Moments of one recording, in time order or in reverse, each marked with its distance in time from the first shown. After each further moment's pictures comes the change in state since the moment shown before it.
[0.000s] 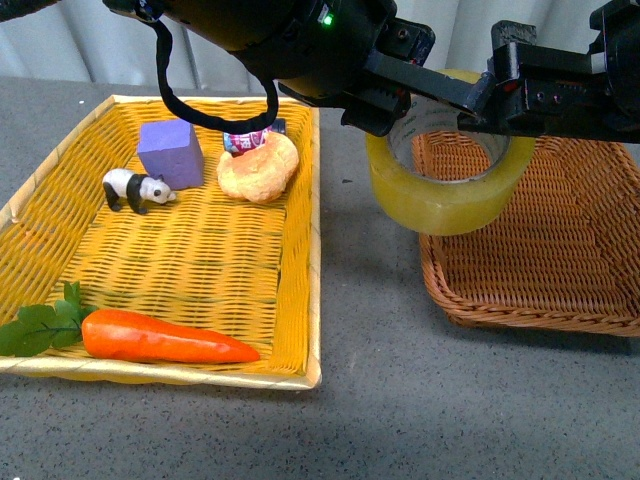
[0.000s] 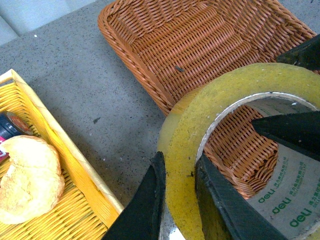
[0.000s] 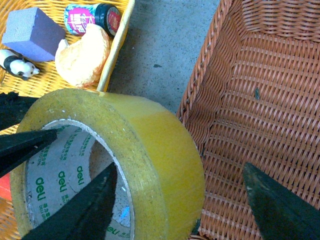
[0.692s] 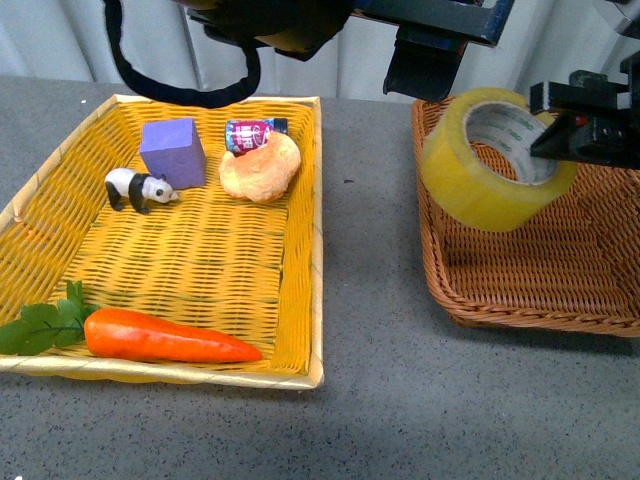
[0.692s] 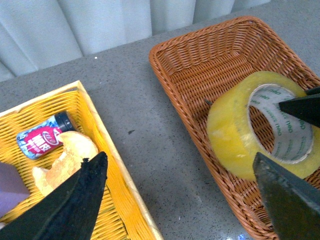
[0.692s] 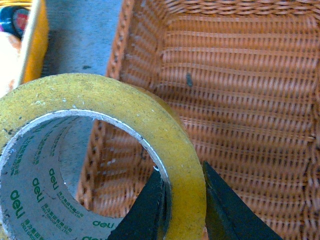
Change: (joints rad) left arm -0.029 -0.142 -0.140 0.144 -0.205 -0.129; right arm -0.108 0.109 0.024 0.035 0.071 0.043
